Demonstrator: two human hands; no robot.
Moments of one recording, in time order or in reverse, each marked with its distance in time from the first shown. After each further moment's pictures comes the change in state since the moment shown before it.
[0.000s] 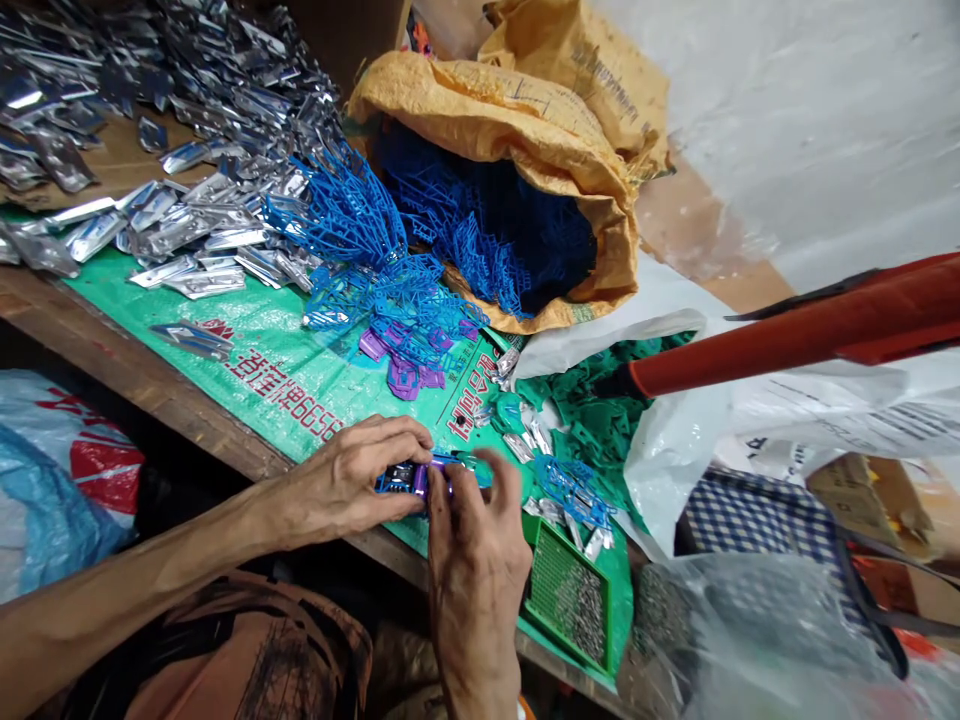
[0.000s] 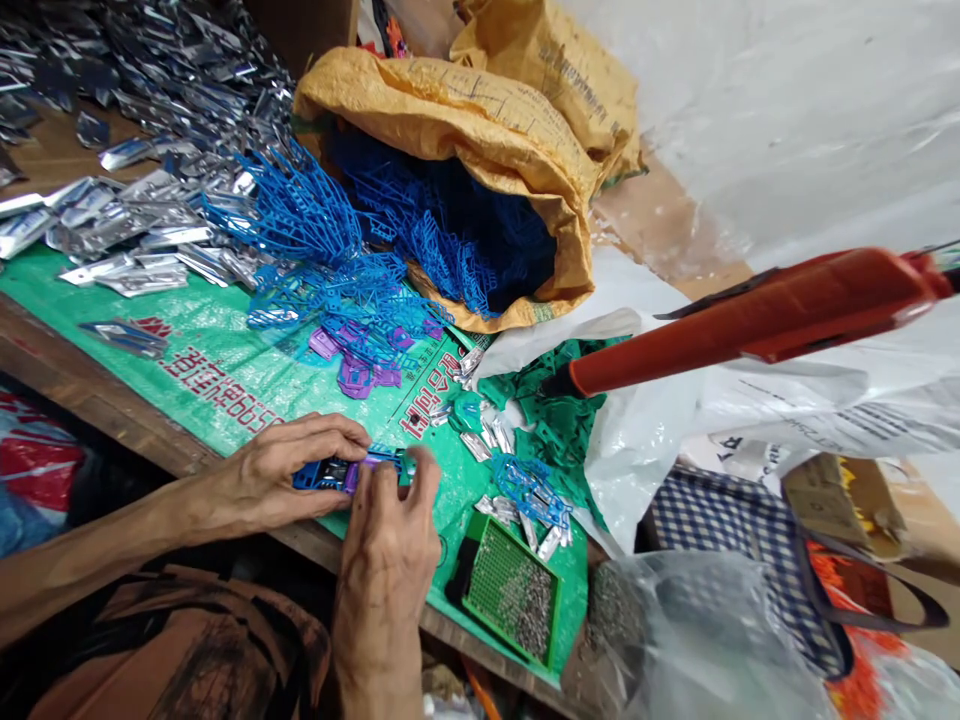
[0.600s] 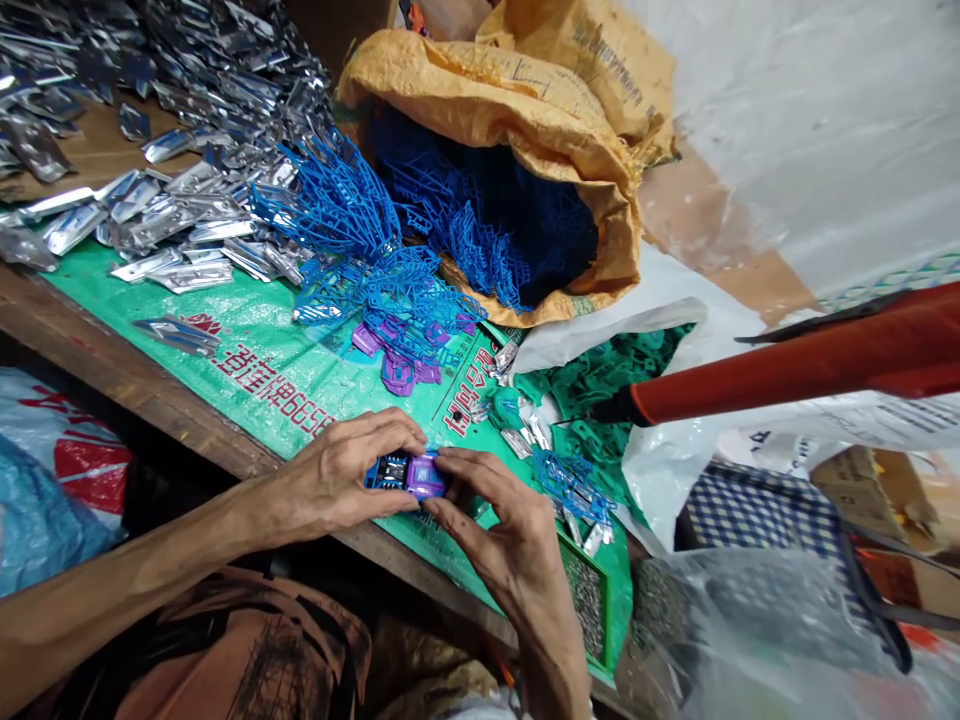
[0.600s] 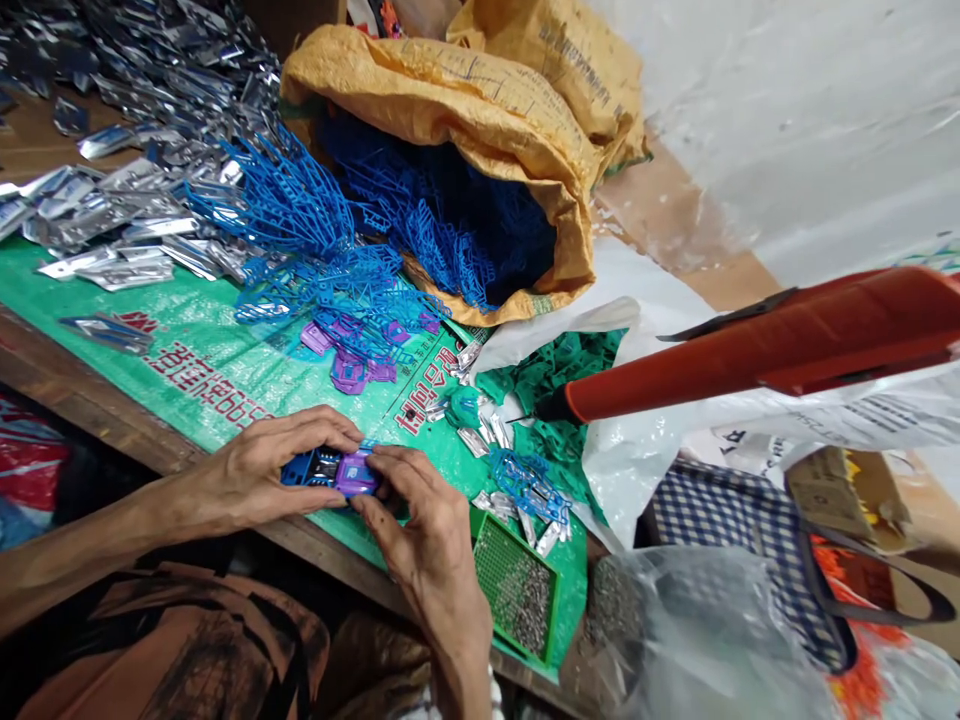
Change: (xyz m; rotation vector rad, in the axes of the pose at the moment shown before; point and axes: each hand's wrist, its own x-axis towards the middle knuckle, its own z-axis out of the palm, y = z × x) left_hand -0.001 -0.001 0.001 -0.066 -0.010 -0.060; right_hand 0.028 0.037 -0.026 0.494 -0.328 -0.137
